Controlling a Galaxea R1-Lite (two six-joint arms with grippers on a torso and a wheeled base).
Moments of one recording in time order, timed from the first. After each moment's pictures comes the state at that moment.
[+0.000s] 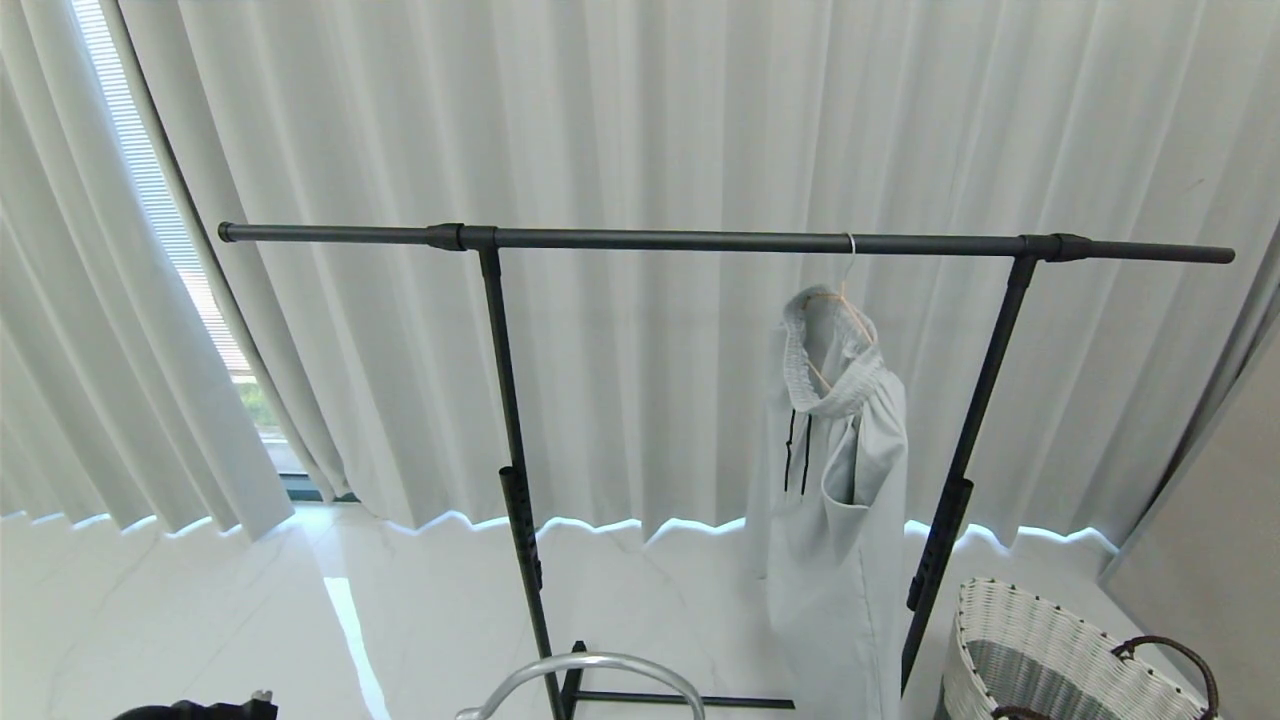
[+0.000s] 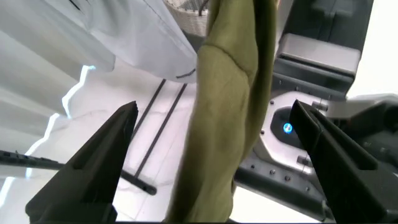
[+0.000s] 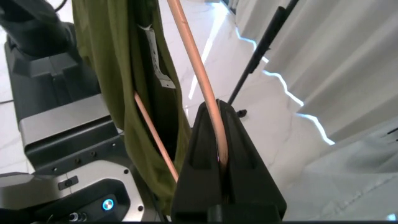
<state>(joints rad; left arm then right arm) -1.11 1.04 -0.47 -0.02 -0.06 0.14 1.44 1.37 -0.35 -0.67 -0.29 0.04</state>
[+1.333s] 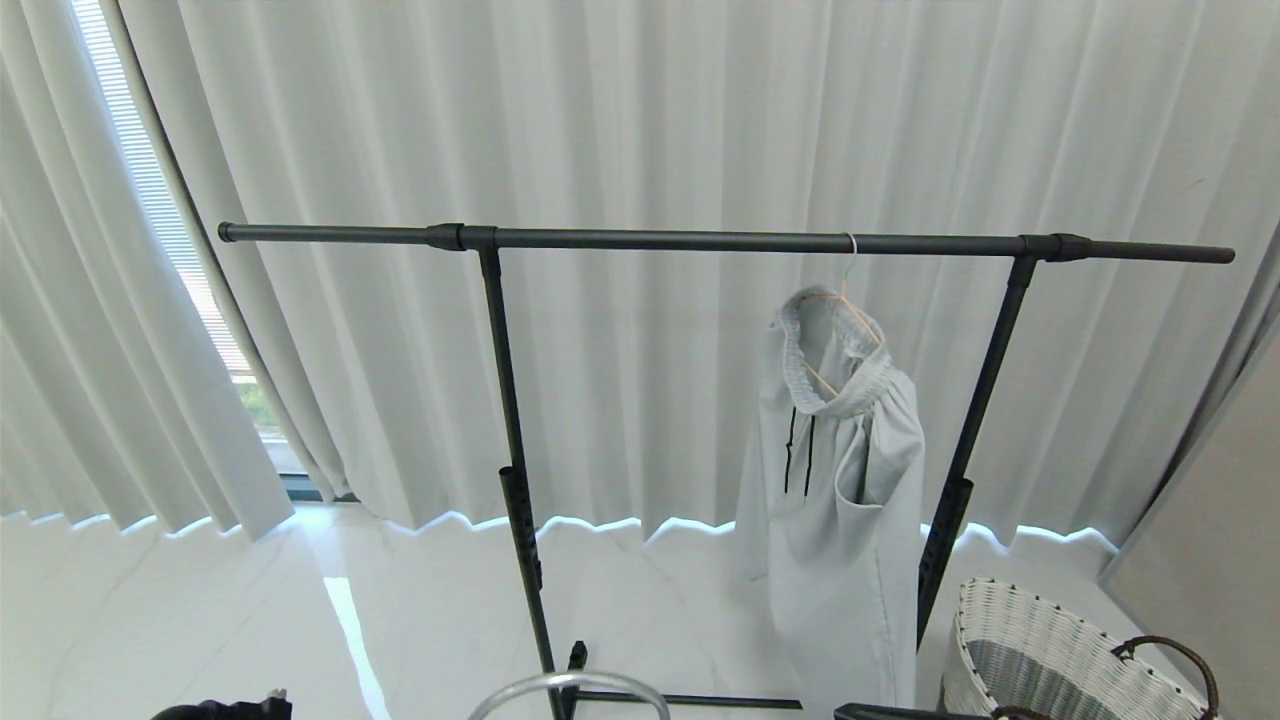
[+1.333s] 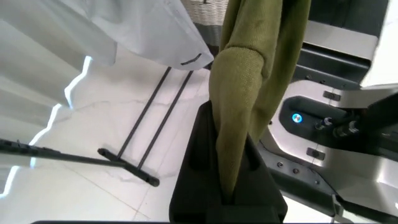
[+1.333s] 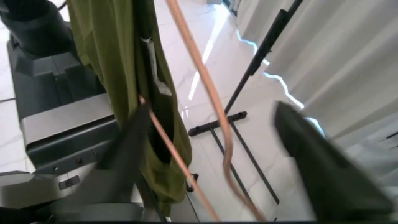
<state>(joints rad) -1.06 1.04 -0.42 -0.04 -0.04 0.15 1.42 1.37 -0.35 -0.67 -0.30 0.03</state>
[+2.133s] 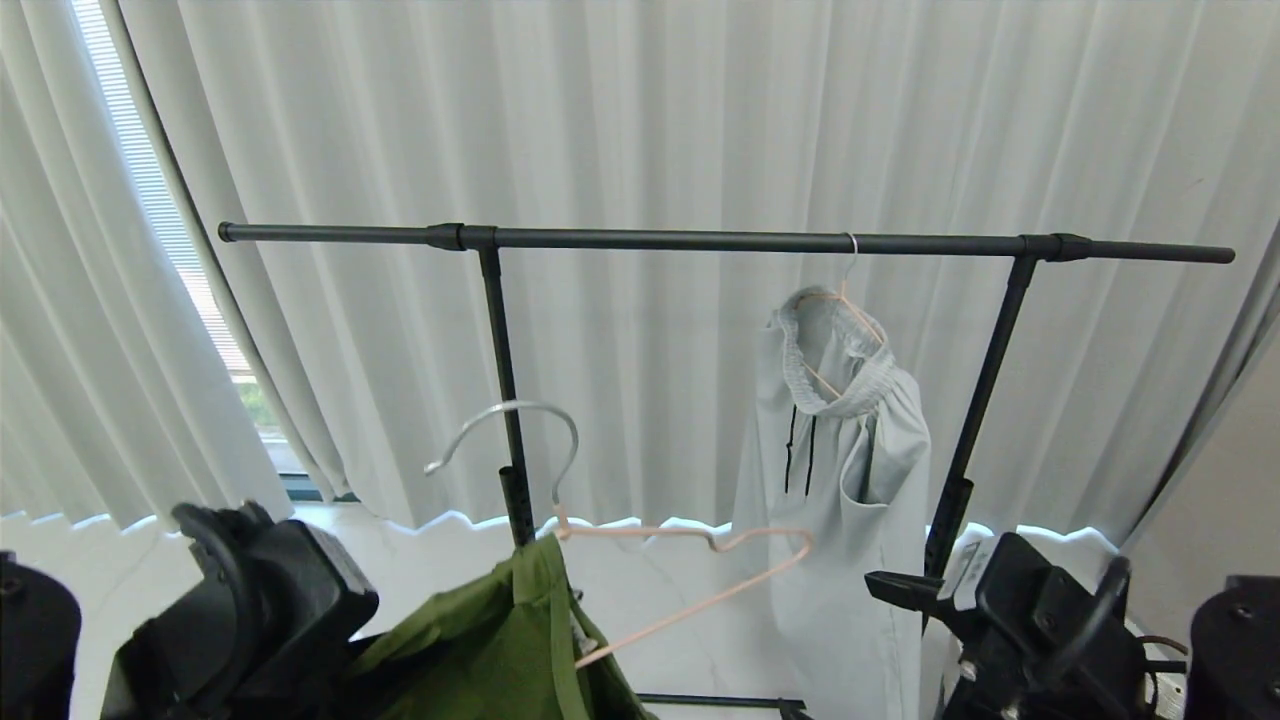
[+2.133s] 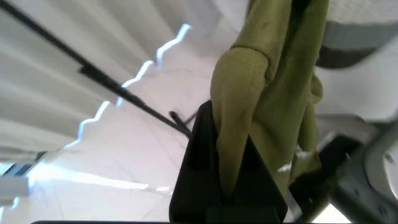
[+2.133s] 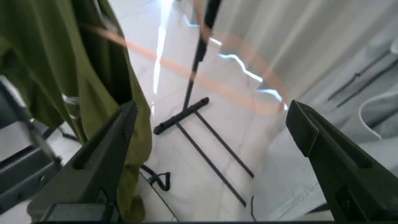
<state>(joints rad) -0.88 1.11 -0.52 -0.05 0.31 0.17 1.14 1.44 -0.41 -0.67 -0.29 0.06</state>
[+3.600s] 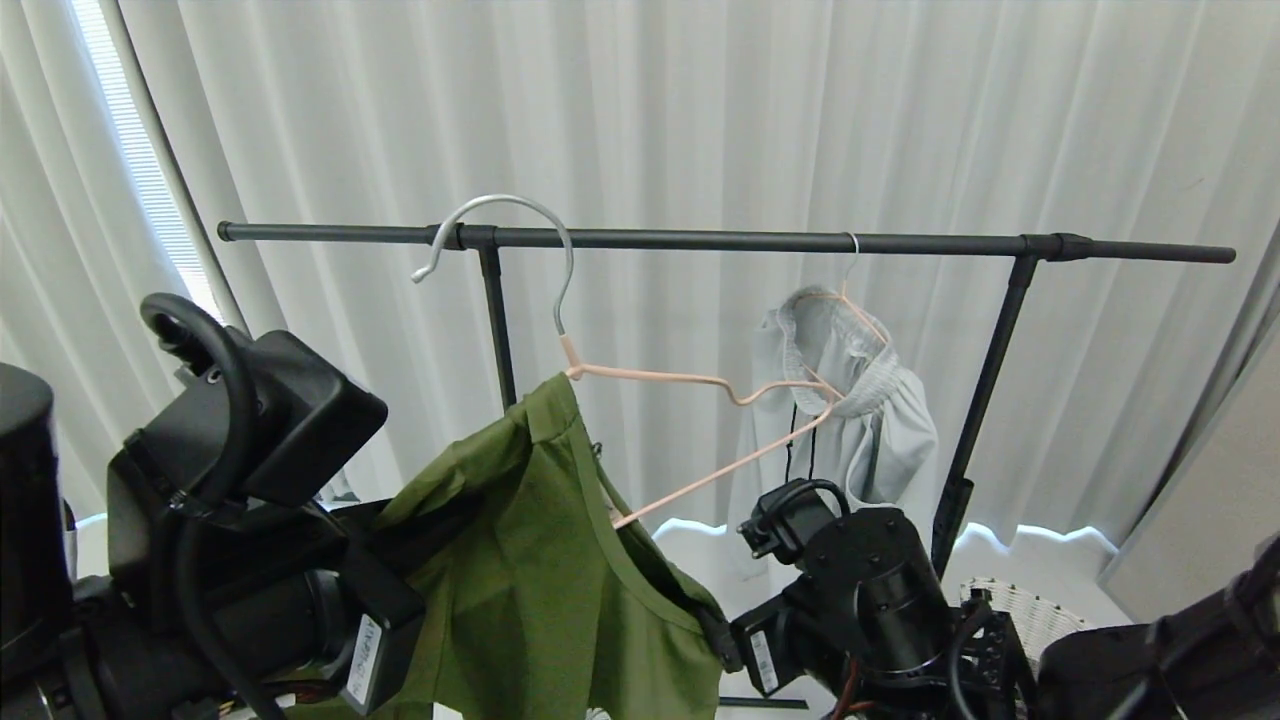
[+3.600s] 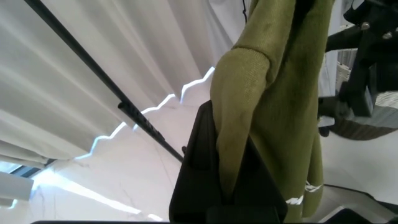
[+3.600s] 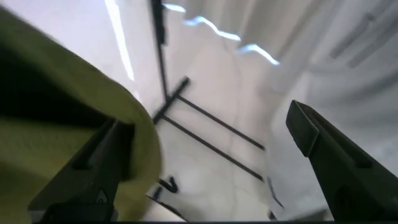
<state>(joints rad) -0.83 1.18 -0.70 -0.09 0.32 0.16 1.01 1.90 -0.68 -0.67 -0.40 0.23</state>
